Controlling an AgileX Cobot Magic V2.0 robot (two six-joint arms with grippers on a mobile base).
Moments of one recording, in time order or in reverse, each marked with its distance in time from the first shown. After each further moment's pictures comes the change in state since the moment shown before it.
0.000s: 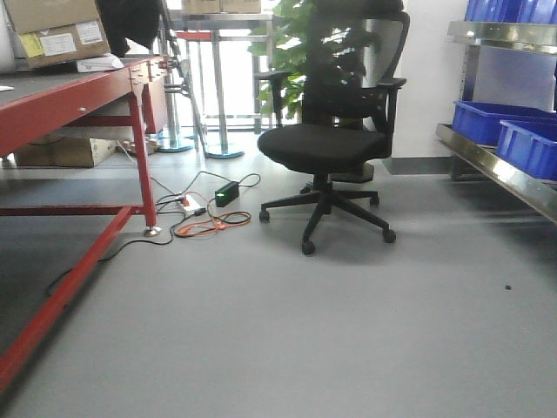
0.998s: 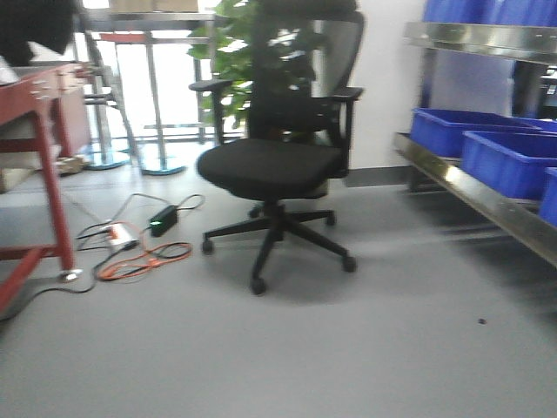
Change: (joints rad) left arm 0.000 0.000 0.000 0.000 0.000 0.000; right arm 0.000 0.000 0.000 0.000 0.000 0.000
